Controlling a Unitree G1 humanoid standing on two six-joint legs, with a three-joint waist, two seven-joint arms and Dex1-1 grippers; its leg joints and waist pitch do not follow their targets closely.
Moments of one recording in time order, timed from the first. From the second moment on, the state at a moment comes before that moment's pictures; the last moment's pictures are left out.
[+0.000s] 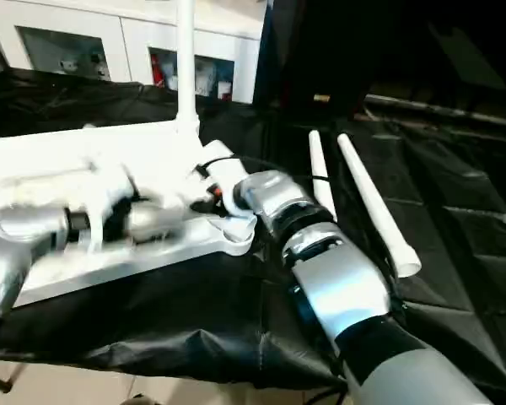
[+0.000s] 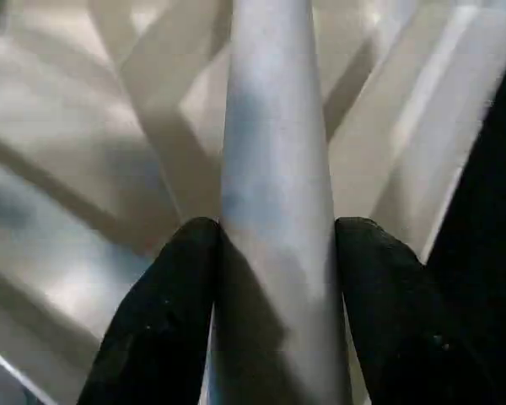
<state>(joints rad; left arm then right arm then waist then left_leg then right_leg) -0.50 0.50 0.02 -0.02 -0.29 0.64 -0.90 -1.19 0.00 0.07 1.33 0.00 0.28 0.71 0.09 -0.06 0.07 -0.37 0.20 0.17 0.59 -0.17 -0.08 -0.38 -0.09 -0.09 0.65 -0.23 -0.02</state>
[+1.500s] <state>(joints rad) -0.71 0.09 0.26 0.00 -0.68 0.96 -0.37 -0.74 -0.11 -0.13 0.42 0.47 0.64 1.01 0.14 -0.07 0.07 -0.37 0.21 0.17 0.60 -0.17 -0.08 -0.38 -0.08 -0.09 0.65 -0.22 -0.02</state>
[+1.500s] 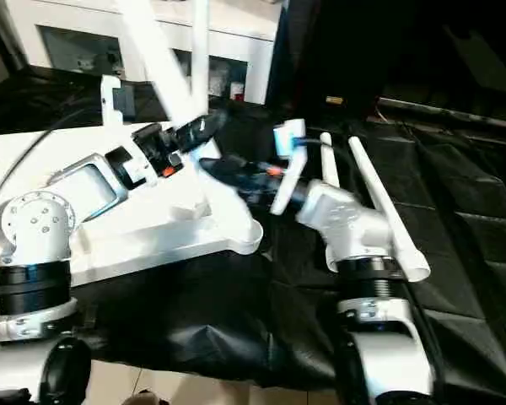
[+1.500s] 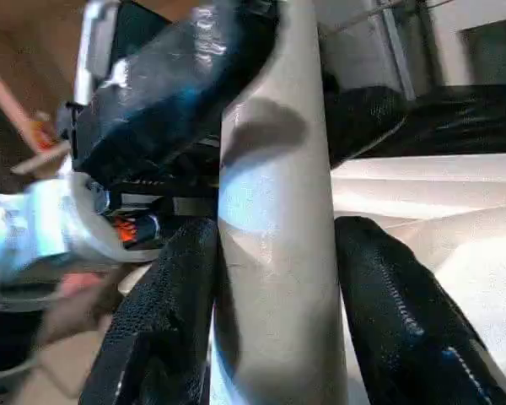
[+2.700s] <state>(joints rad) -0.74 0.25 0.22 0.02 -0.78 0.91 -0.69 -0.80 -0.18 -0.01 0.42 0.53 0.70 1.14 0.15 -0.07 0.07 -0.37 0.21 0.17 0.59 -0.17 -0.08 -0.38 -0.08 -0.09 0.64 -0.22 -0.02</state>
